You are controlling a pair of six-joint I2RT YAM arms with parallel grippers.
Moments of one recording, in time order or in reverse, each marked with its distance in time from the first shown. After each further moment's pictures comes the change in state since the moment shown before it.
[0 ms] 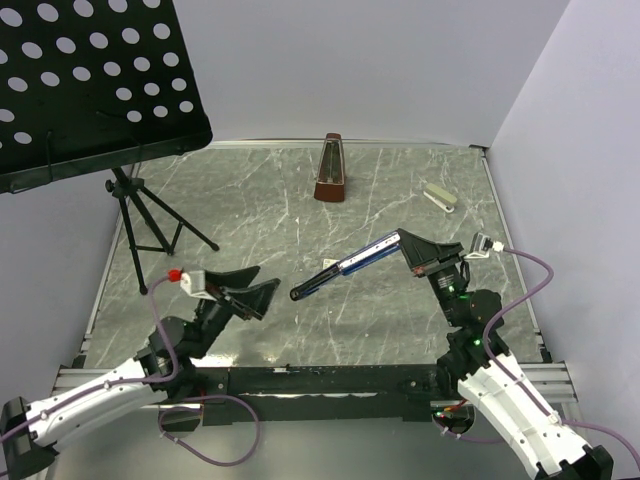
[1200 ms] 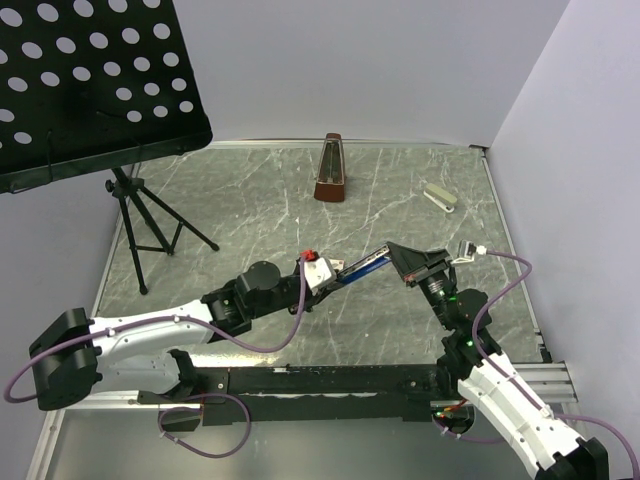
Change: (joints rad) left arm -0.069 0.896 0.558 -0.124 0.460 0.712; right arm -0.001 0.023 -0.103 -0.018 -0.053 0.032
